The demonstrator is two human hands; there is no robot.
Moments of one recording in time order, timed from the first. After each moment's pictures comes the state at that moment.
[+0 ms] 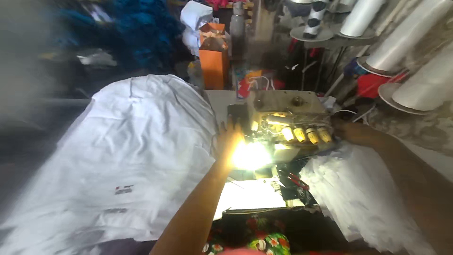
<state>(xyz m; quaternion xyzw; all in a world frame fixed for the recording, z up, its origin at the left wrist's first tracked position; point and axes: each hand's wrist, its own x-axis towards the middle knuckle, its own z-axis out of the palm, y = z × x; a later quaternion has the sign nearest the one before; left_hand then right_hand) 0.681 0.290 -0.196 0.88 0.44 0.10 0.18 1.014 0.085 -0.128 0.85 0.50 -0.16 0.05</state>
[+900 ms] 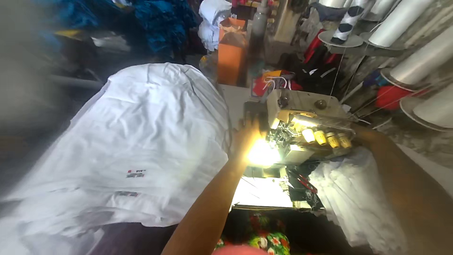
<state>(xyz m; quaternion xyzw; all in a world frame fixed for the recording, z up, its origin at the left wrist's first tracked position) 0.680 0.285 -0.182 0.87 0.42 0.08 0.25 1.045 0.111 -0.170 0.84 0.48 -0.20 -0.14</state>
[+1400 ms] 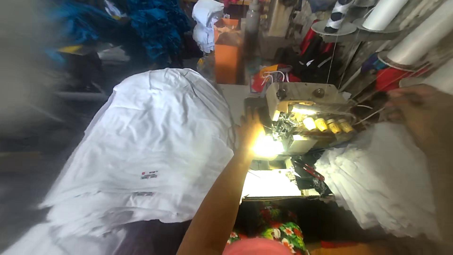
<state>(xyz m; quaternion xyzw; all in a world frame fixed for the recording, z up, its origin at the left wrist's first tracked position) 0.684 0.286 -0.186 0.87 0.43 0.09 0.23 0.938 0.050 -0.071 0.85 0.42 0.05 -0.33</state>
